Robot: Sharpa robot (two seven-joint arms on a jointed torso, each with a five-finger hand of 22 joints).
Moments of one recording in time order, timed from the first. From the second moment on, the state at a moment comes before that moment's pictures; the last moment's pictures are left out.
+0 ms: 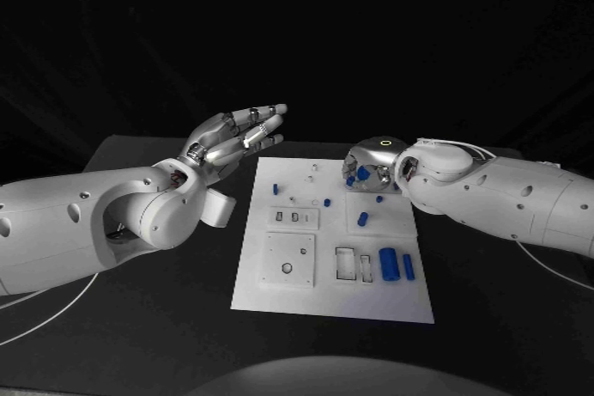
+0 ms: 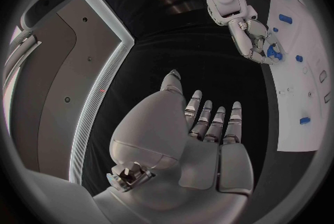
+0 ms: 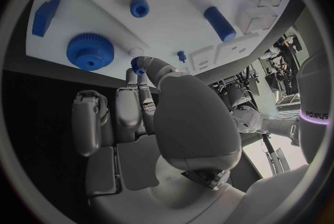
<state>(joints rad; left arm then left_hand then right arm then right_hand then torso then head) 1.37 -1.00 -0.23 1.78 -0.04 -0.28 0.52 1.46 0.16 -0.25 0.29 0.37 0.55 0.15 0.08 0.06 0.10 0.13 0.51 0.05 0.13 0.16 0.14 0.03 0.17 0.18 0.29 0.14 0.07 1.33 -0.55 -0.22 1.16 -1.61 -0.22 0.04 1.44 -0.10 0.37 0.03 0.40 1.03 0.10 0.16 0.44 0.92 0.07 0.52 0.19 1.39 -0.03 1.34 0.97 0.04 1.41 0.08 1.45 1.31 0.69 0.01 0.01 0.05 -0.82</state>
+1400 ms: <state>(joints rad) 1.37 -0.99 -0.23 1.78 -0.04 -0.28 0.52 1.47 0.16 -0.25 0.29 0.37 0.56 0.16 0.08 0.06 0.10 0.13 0.51 0.05 0.13 0.16 0.15 0.03 0.17 0.18 0.29 0.14 0.07 1.34 -0.29 -0.19 0.88 -1.54 -0.19 0.02 1.43 -0.10 0.37 0.03 0.37 1.03 0.10 0.16 0.44 0.93 0.07 0.49 0.18 1.39 -0.03 1.33 0.95 0.04 1.41 0.08 1.44 1.31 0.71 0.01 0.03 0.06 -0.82</state>
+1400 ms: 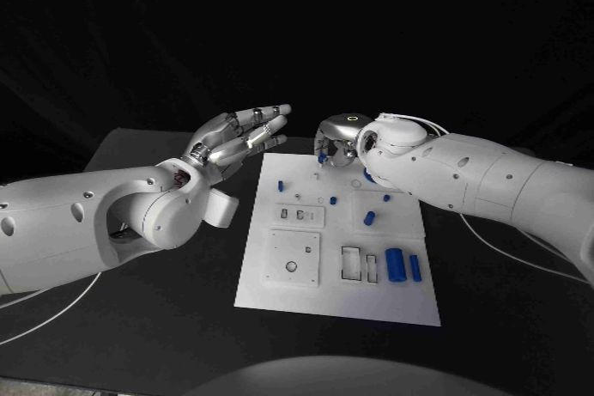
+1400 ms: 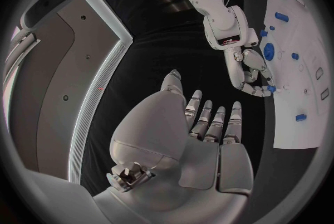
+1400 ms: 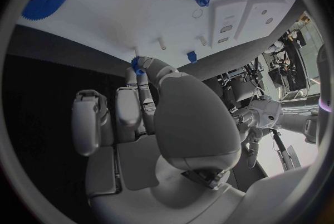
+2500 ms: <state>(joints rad) 1.37 -0.99 -0.23 1.78 -0.04 -0.28 0.52 1.48 0.16 -0.25 0.29 0.38 0.56 0.16 0.08 0.06 0.10 0.13 0.51 0.05 0.14 0.16 0.15 0.03 0.17 0.19 0.30 0.14 0.07 1.33 -0.26 -0.19 0.86 -1.53 -0.18 0.01 1.43 -0.10 0.37 0.03 0.36 1.01 0.10 0.15 0.44 0.93 0.07 0.45 0.17 1.36 -0.03 1.30 0.89 0.05 1.37 0.08 1.41 1.31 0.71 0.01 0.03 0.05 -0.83</state>
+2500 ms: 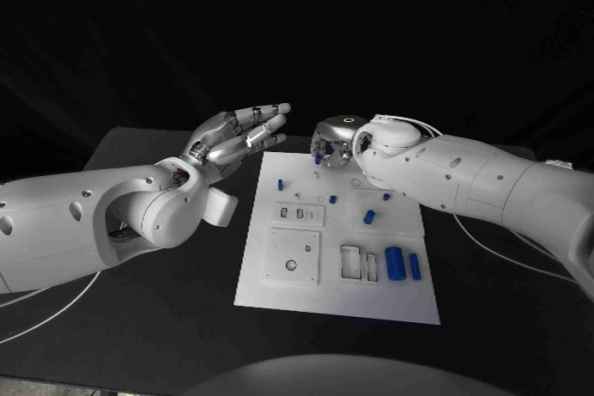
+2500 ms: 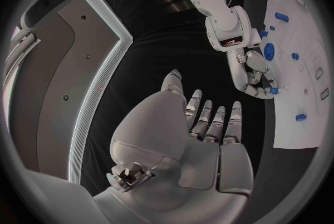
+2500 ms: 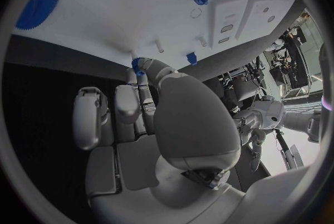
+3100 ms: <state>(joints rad) 1.37 -0.99 -0.23 1.78 -0.04 -0.28 0.52 1.48 0.17 -0.25 0.29 0.38 0.57 0.16 0.08 0.06 0.11 0.13 0.52 0.05 0.14 0.16 0.16 0.04 0.16 0.19 0.29 0.15 0.07 1.32 -0.27 -0.19 0.86 -1.53 -0.18 0.00 1.43 -0.10 0.37 0.03 0.36 1.00 0.09 0.14 0.45 0.91 0.08 0.43 0.17 1.34 -0.02 1.29 0.87 0.05 1.36 0.09 1.40 1.31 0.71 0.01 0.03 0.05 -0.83</state>
